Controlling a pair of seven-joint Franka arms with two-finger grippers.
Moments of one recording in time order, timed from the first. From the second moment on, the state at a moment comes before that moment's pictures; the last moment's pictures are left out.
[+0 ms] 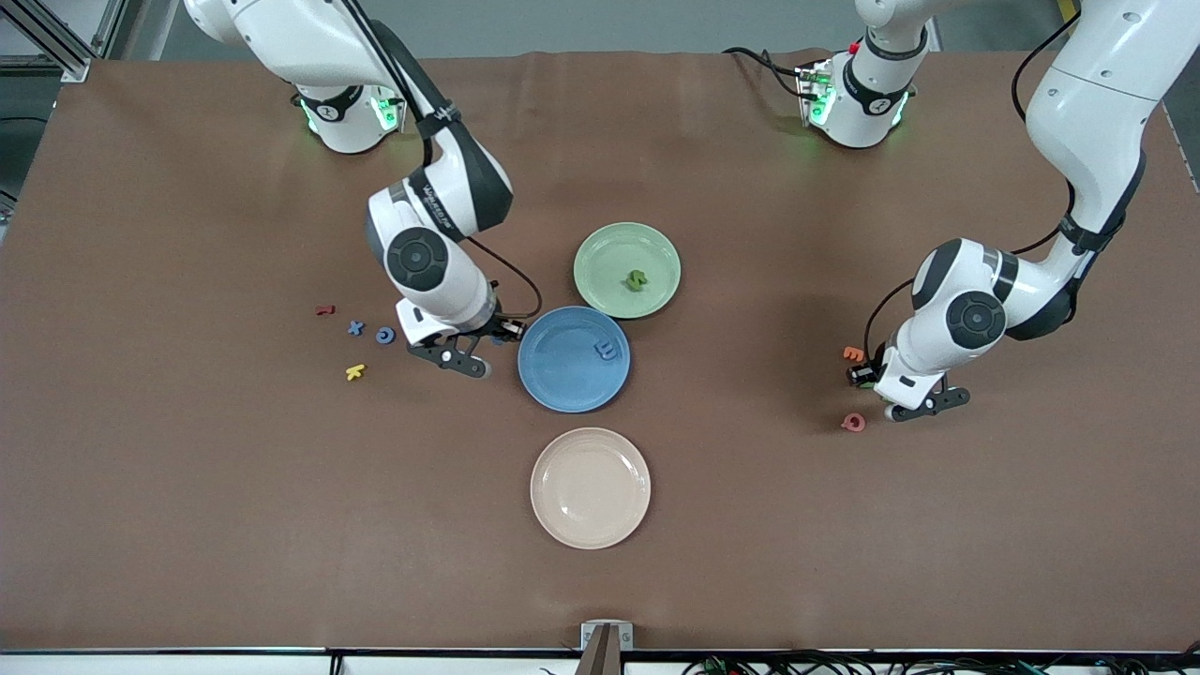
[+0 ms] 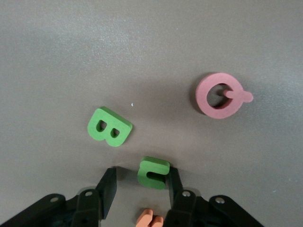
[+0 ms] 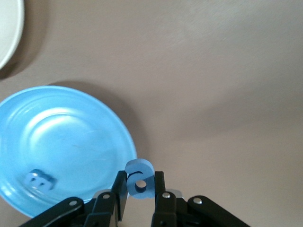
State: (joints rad) left arm 0.41 0.58 -0.52 -2.06 0.48 2.43 -0.70; right arm 0.61 0.47 -0.03 -1.82 0.17 2.22 0.87
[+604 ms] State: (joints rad) left arm 0.41 0.58 -0.52 -2.05 0.48 2.44 -0.70; right arm 0.73 0.65 -0.03 -1.64 0.17 2.27 1.10
